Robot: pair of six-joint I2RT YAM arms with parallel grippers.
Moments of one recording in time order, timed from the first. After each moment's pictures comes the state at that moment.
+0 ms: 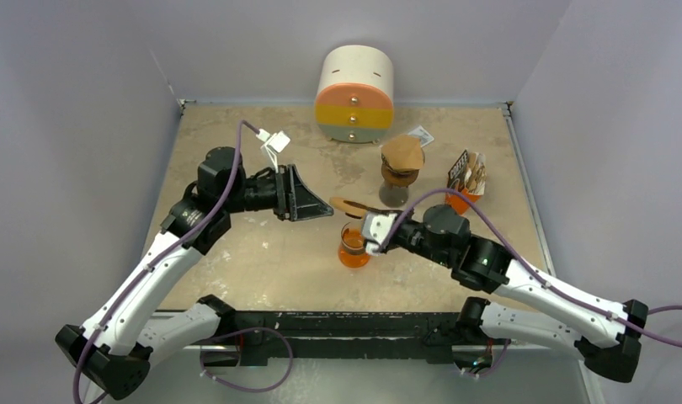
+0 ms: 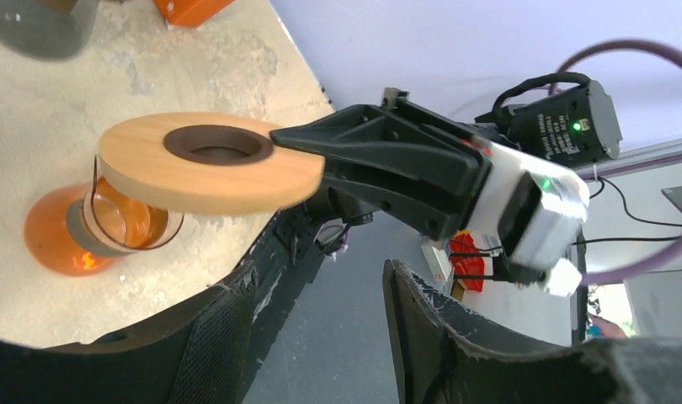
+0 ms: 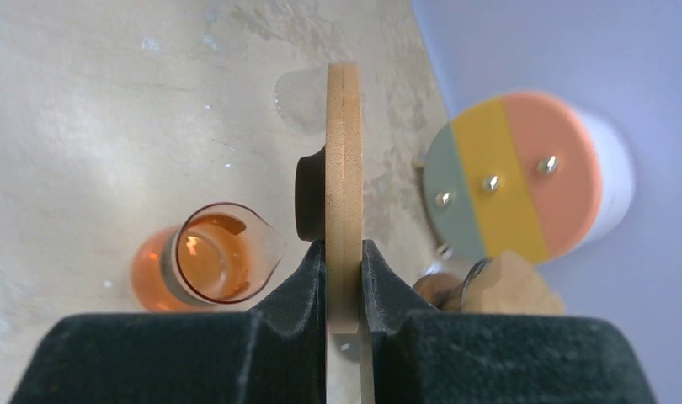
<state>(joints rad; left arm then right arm) -0.52 0.97 1.09 -0.38 0.73 -0.76 1.02 0.86 0.86 -0.27 0.07 -0.59</state>
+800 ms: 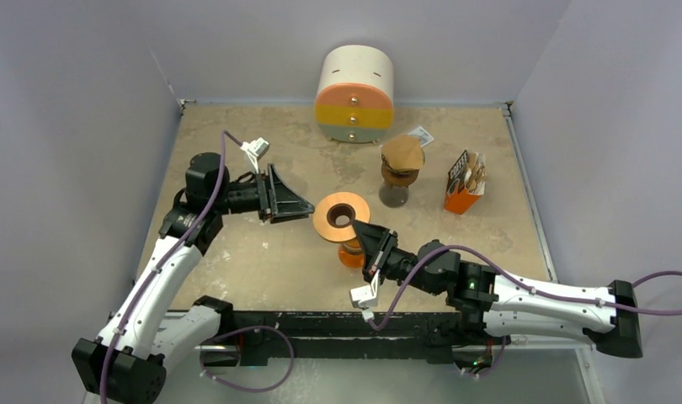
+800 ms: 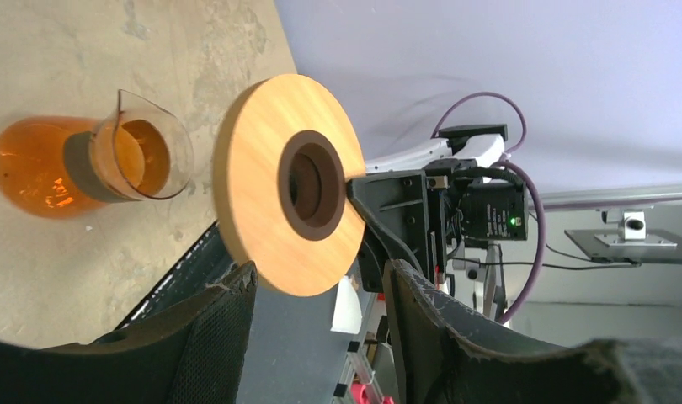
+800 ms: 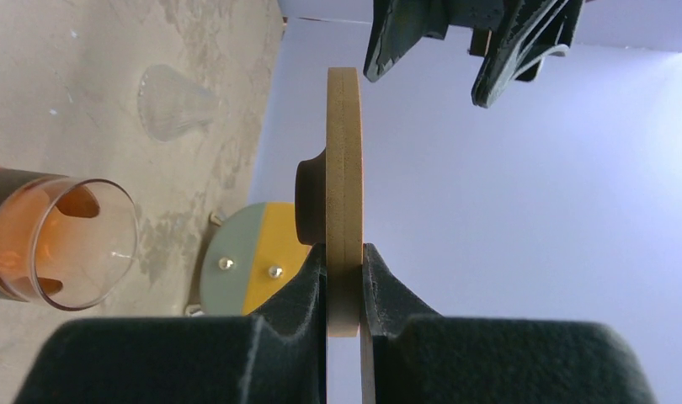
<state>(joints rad) -0.31 0.94 0.91 -0.30 0.96 -0.95 1.28 0.78 0.59 0.07 0.17 -1.54</state>
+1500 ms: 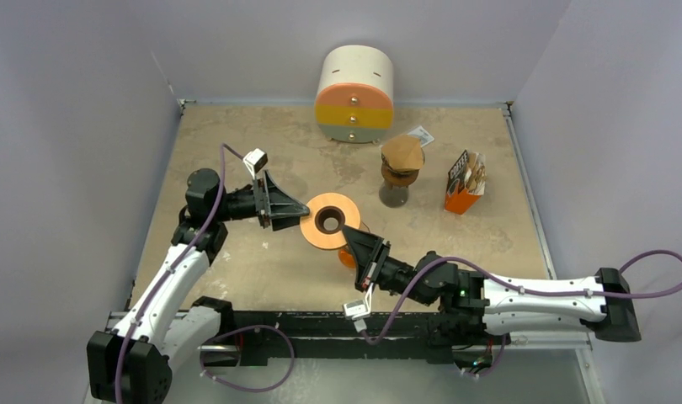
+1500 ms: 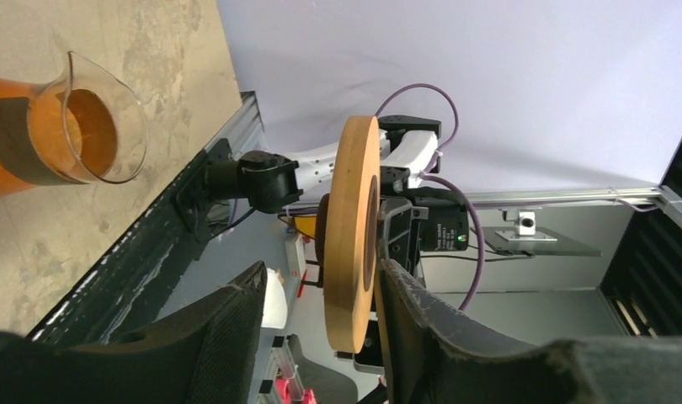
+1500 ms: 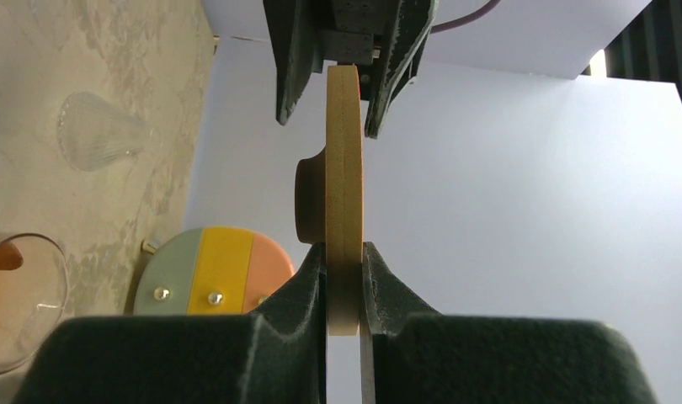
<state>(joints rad) -0.20 0.92 0.66 0.13 1.13 -1.31 1.41 0.82 0.55 0.28 0.27 -1.68</state>
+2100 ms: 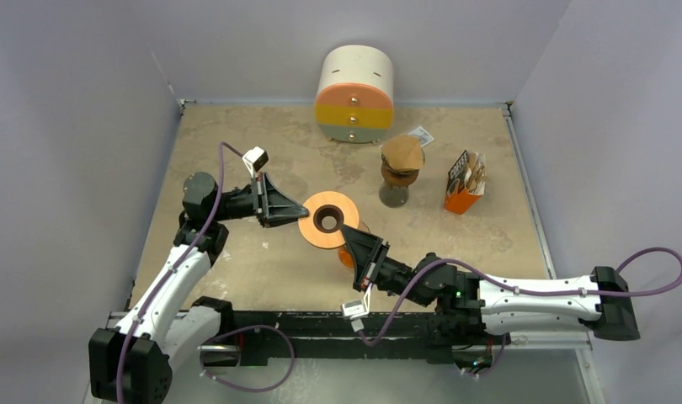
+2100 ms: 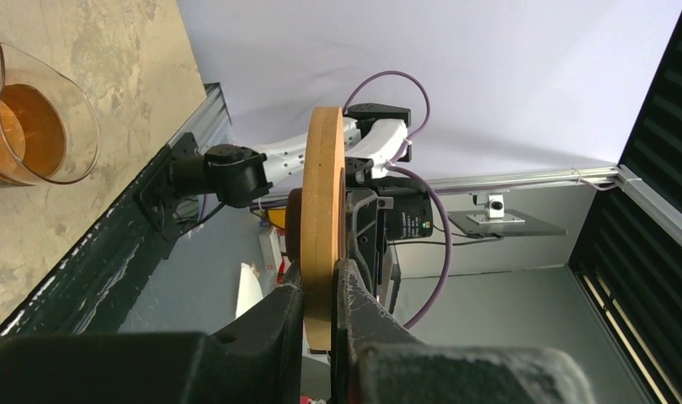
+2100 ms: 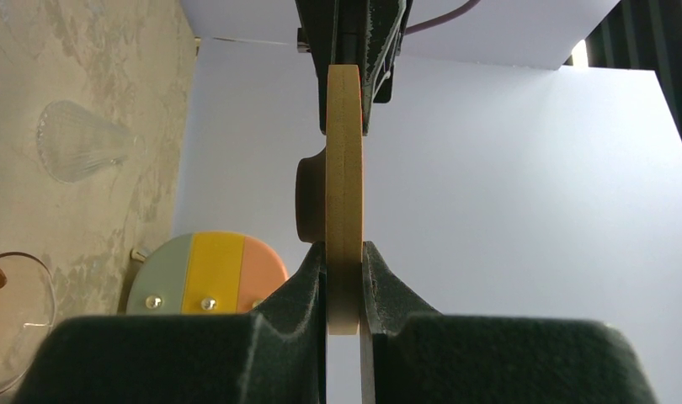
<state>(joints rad) -0.20 0.92 0.61 0.38 1.17 -1.51 1.42 0.86 0.51 0.40 0.28 -1.69</state>
